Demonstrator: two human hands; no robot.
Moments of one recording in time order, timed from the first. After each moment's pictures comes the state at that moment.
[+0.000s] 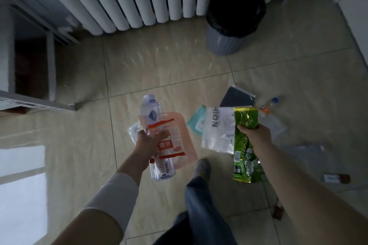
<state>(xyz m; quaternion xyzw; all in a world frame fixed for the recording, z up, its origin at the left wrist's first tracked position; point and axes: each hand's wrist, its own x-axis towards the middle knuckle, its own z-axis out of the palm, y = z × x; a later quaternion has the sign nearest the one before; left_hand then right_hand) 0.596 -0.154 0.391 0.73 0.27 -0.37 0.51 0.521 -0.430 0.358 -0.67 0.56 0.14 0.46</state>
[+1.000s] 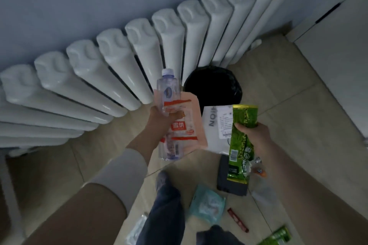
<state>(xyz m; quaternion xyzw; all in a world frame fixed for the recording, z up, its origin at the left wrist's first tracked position) 1.057 -0.404 0.422 0.74 0.07 -0.43 0.52 0.890 -0.600 0.400 -0.57 0.64 0.03 0.52</state>
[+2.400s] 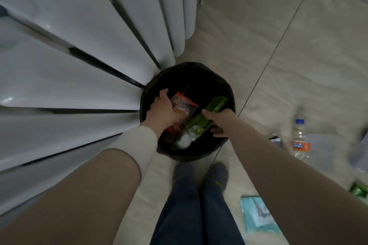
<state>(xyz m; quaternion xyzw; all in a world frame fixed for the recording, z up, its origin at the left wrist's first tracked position) 1.163 -0.645 0.185 0.82 -0.34 -0.46 0.03 0.998 -0.698 0.185 -0.30 0.72 0.12 0.61</state>
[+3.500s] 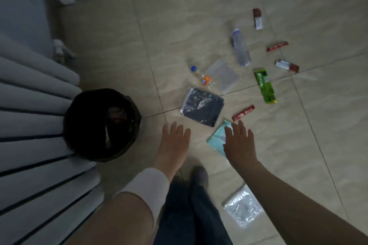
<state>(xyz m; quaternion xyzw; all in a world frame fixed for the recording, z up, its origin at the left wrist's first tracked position) 0.907 -0.505 0.334 0.36 -0.87 -0.17 -0.28 0.741 -0.419 0.323 -0.53 0.78 0.23 0.23</state>
